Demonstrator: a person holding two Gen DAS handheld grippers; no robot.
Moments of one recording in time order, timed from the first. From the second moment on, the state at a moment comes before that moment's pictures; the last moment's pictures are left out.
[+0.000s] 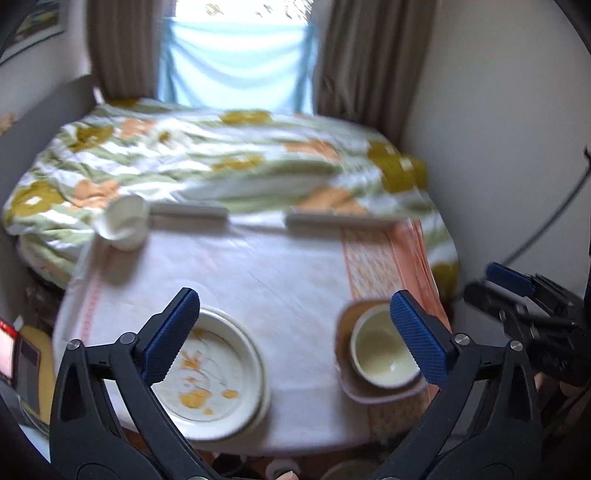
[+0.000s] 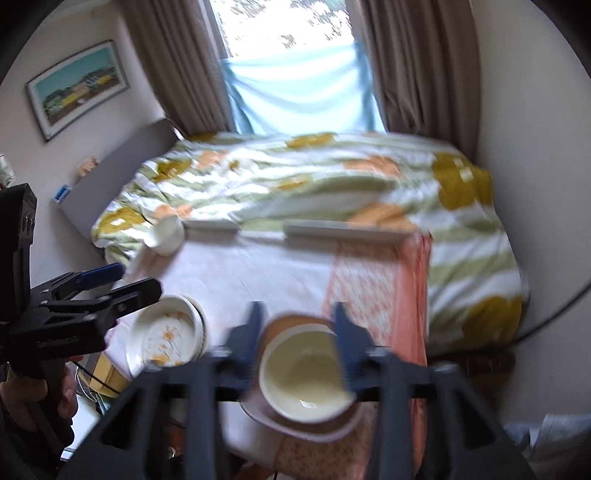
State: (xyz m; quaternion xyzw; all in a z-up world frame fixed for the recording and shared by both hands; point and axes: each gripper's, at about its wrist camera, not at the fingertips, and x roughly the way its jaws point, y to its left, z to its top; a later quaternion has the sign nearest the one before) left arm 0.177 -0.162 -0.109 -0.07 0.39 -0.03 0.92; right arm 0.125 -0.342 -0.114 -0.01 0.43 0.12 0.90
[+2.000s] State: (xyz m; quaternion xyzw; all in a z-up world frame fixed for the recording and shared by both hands) left arm 0.376 0.182 -0.307 -0.27 0.49 0.13 0.82; right arm 0.442 0.001 -0.344 -0.06 0.63 0.31 0.71
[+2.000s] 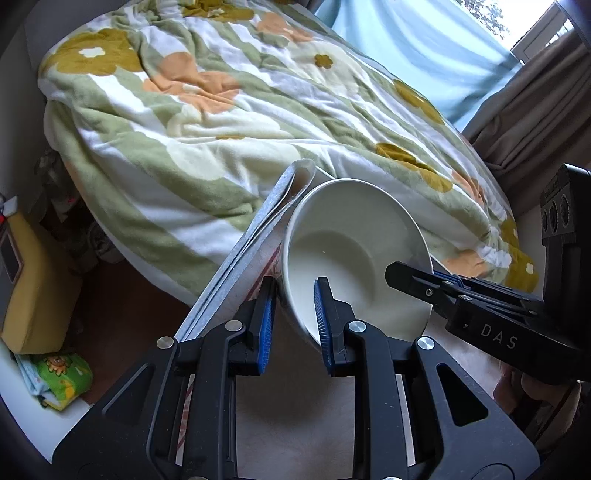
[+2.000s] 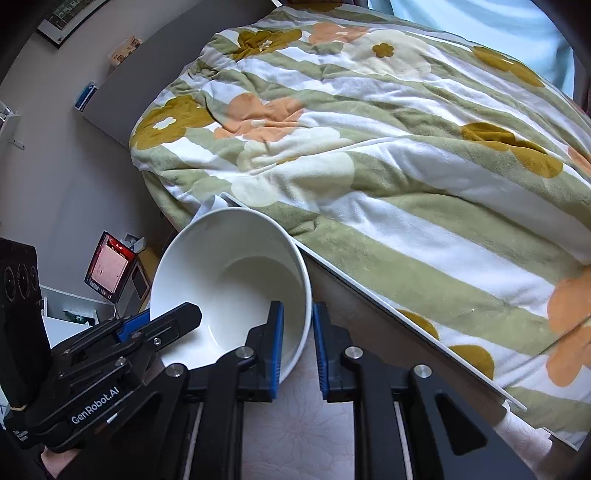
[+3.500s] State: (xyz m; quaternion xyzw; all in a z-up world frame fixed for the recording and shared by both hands) left arm 0.200 -0.250 -0.183 -0.10 0.49 -0.18 0.85; right arm 0.134 -0.363 -0.172 0.09 0.51 0.04 0.85
